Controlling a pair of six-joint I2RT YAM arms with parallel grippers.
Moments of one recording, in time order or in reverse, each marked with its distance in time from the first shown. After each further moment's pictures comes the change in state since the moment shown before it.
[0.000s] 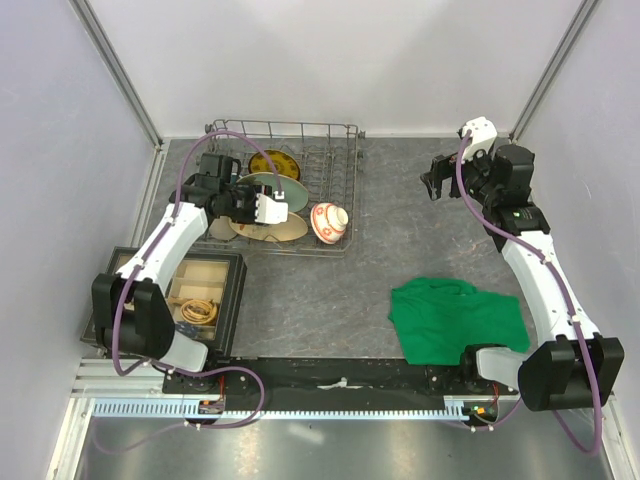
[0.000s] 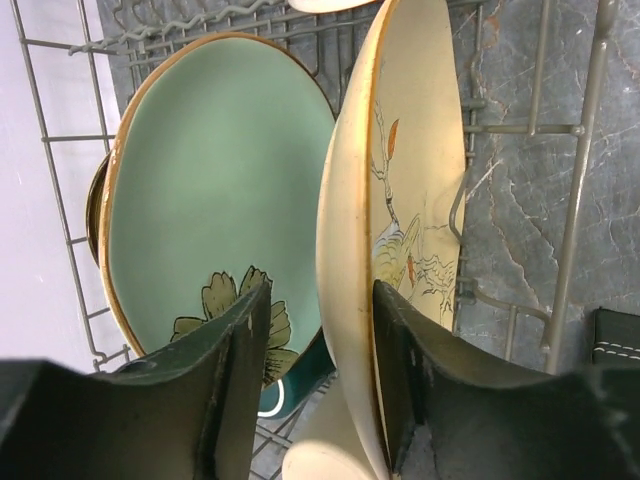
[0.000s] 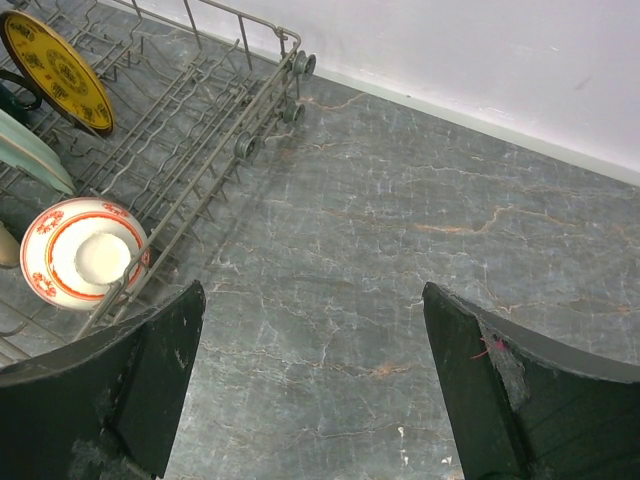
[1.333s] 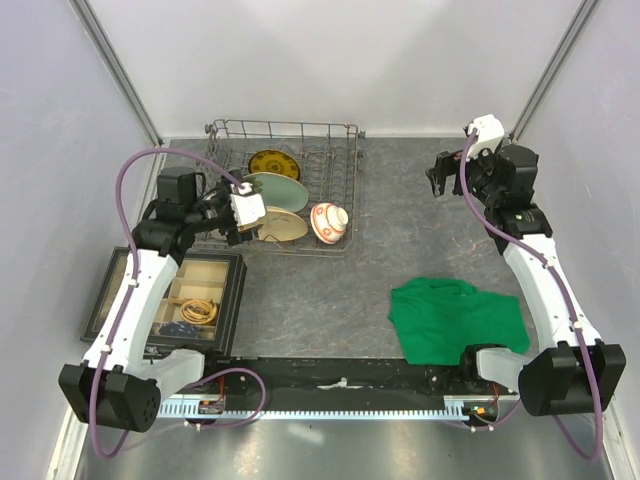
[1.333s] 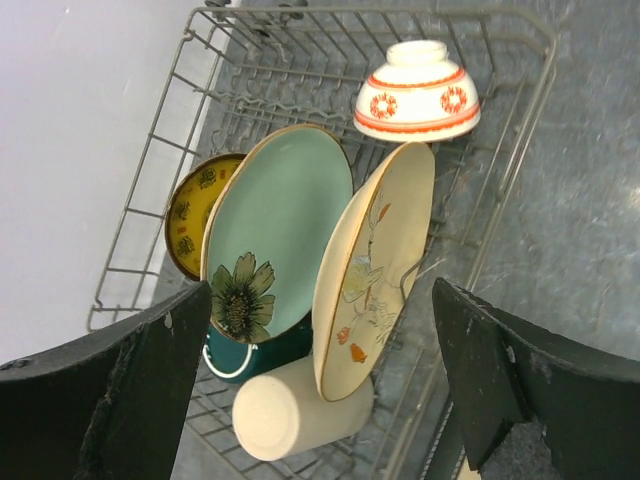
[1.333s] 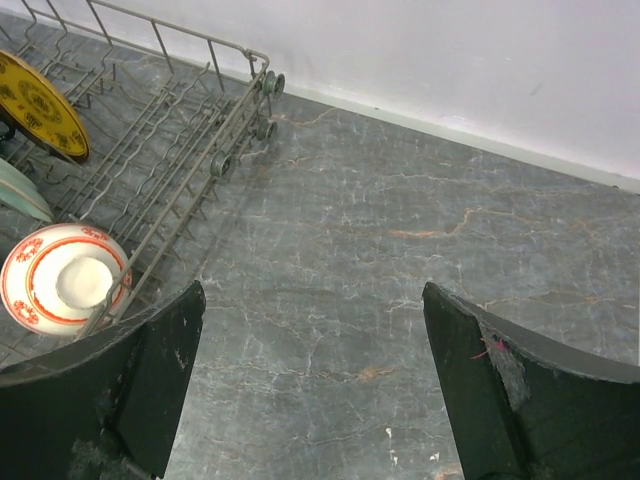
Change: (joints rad) left arm 0.065 -0.392 -0.105 0.054 0.187 -0.443; right arm 0.000 -0.026 -0.001 0.020 0.074 0.024
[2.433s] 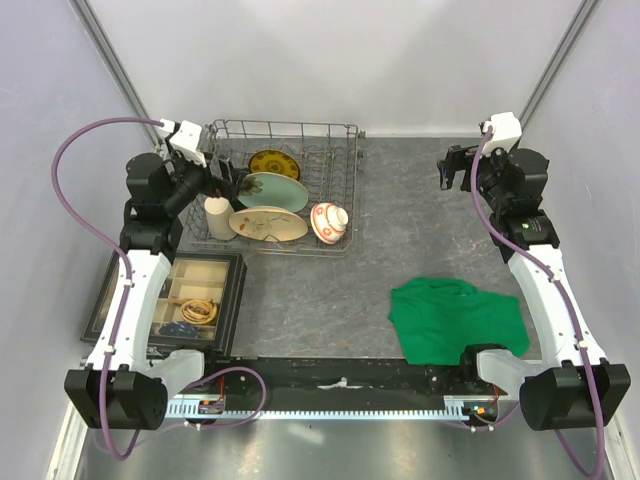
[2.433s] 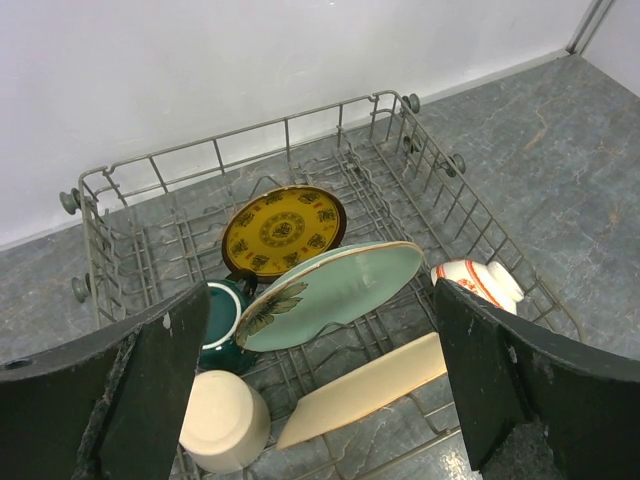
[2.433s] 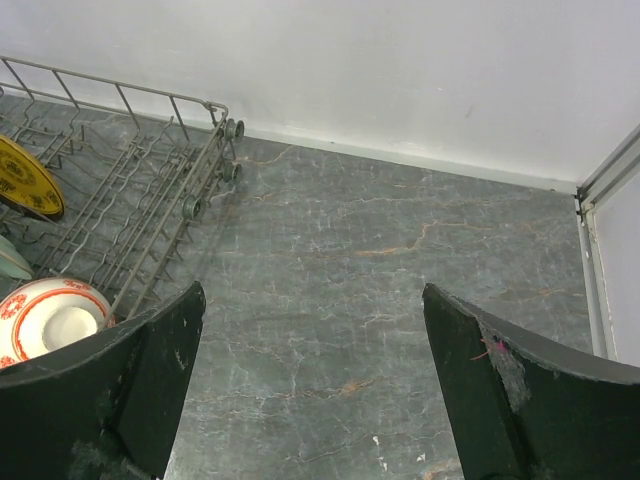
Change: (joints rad) left arm 0.115 0.009 0.000 0.464 -0.238 -0.994; right arm 0.000 -0.069 -0.004 0.026 0.116 0.053
